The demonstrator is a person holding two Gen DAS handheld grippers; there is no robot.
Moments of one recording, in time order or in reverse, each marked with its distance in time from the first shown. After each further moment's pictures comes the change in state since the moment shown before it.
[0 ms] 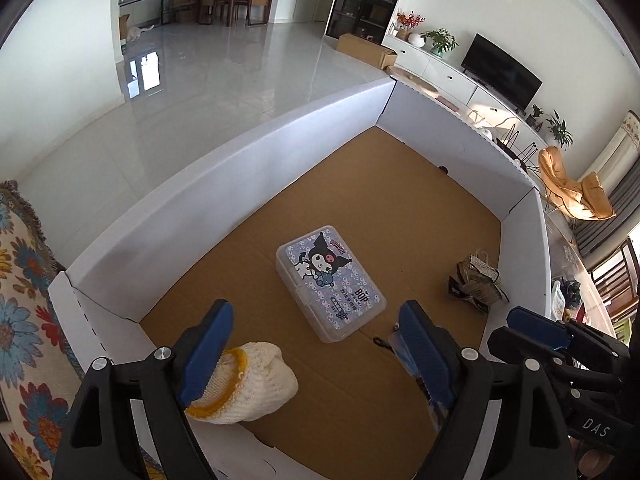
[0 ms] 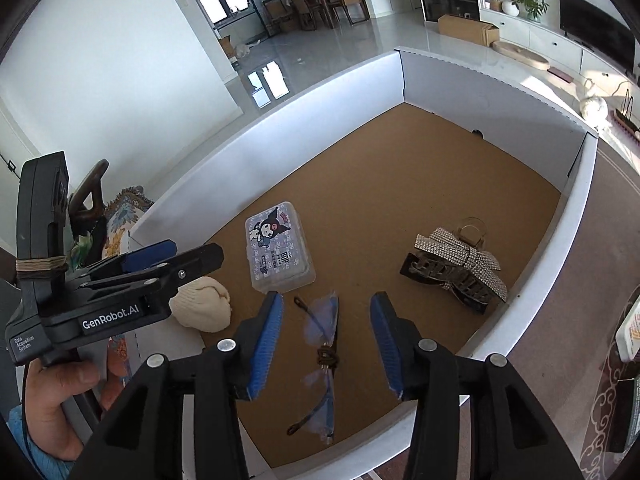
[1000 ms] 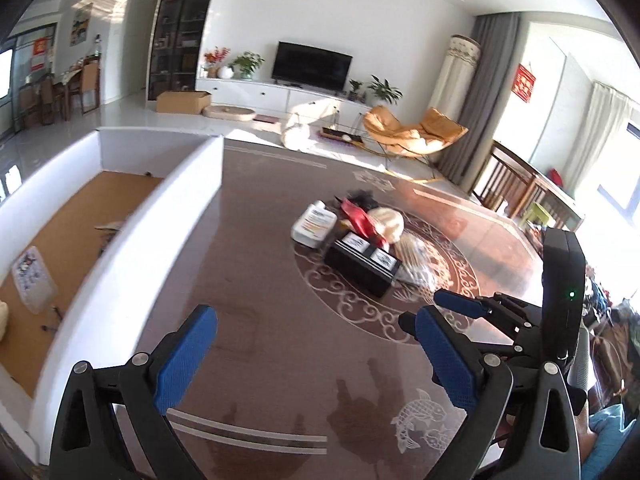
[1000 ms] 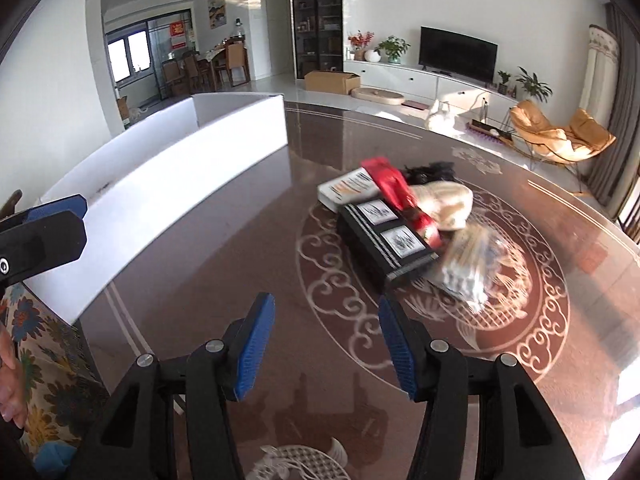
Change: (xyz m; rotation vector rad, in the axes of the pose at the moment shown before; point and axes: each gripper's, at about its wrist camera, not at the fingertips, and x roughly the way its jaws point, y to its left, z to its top) left arm -0.057 -0.300 -0.189 0.484 -0.096 -0.471; right arm -0.196 -0.203 -0.269 0.179 -0.234 -0.485
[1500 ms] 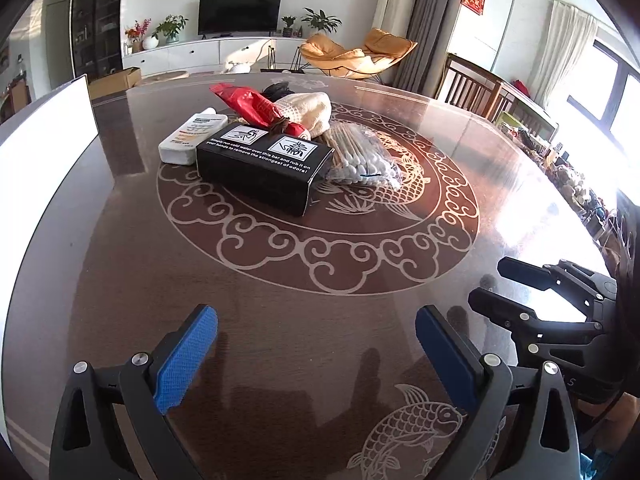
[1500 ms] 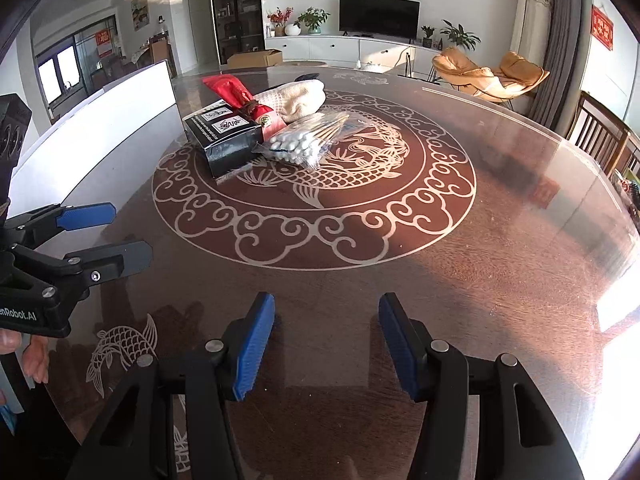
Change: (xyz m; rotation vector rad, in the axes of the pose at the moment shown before) left arm 0.119 -0.060 -0.034 0.183 0.182 -0.034; right arm 0.005 -0.083 -0.076 0.163 0.079 -0.119
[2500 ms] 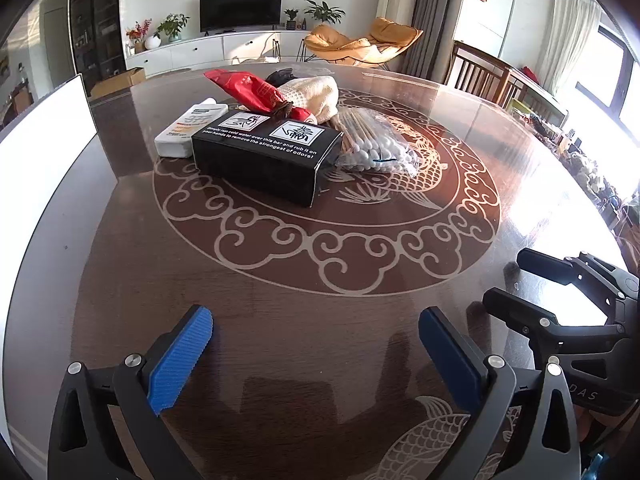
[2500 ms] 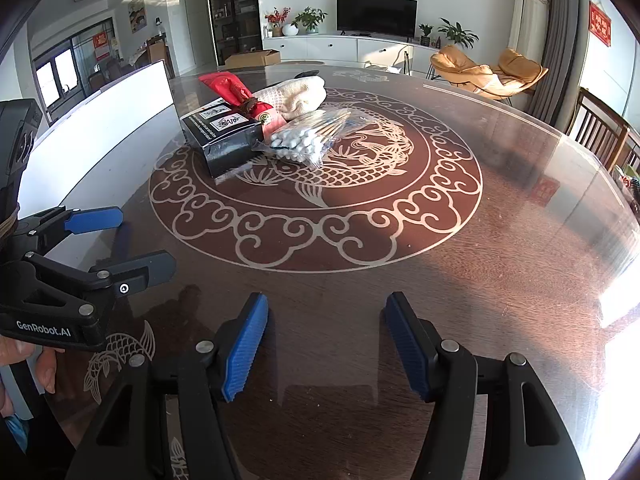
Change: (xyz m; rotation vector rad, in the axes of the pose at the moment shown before) left arm 0.011 0.000 0.001 0.024 0.016 0.051; right arm 0.005 0.007 0.001 0.009 -0.010 -0.005
